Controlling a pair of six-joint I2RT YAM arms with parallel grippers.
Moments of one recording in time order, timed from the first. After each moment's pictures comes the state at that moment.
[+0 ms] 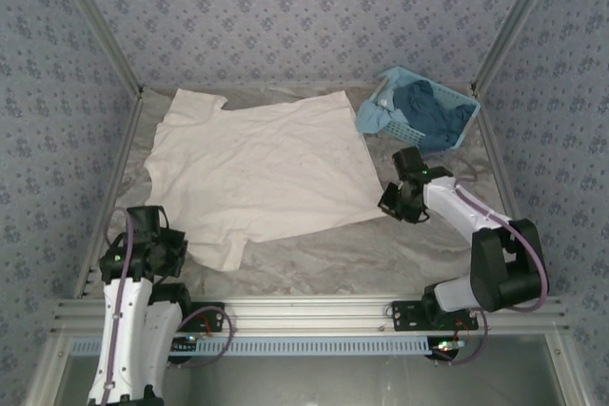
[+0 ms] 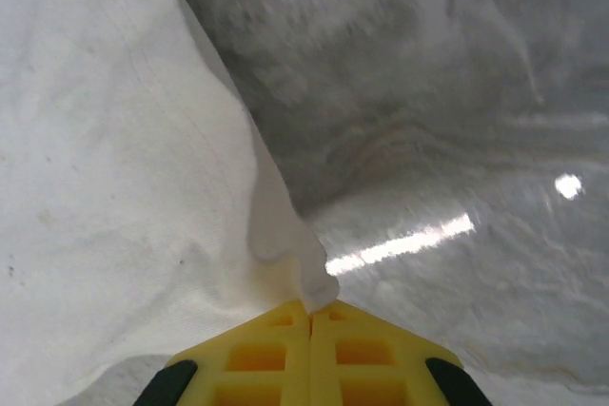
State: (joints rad) left arm 0.08 0.54 0.61 -1.21 0.06 -1.30; right arm 0.27 1.37 0.80 -0.75 -0.12 0.76
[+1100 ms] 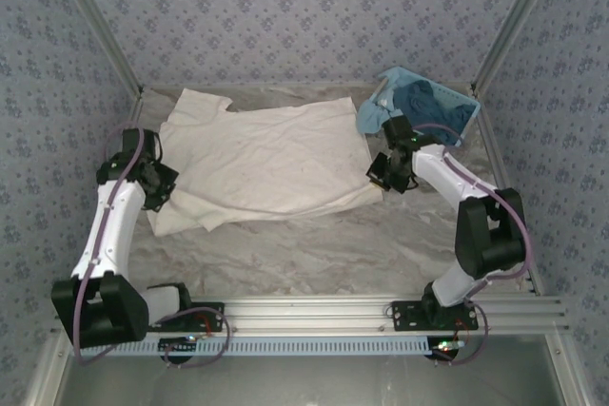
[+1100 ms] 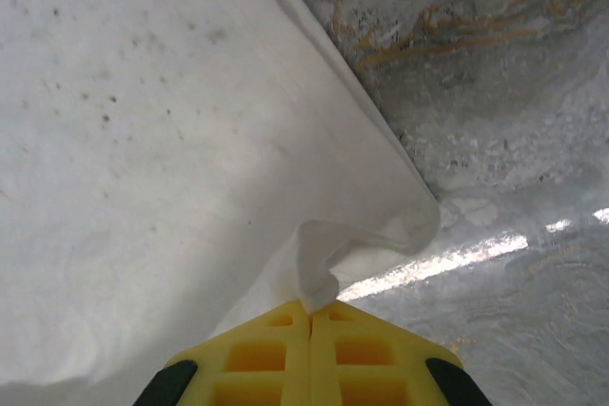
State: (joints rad) left arm 0.09 1.20 1.06 -0.99 -0.09 -0.96; right arm 0.27 1.62 1.16 -0.80 -0.15 0.79
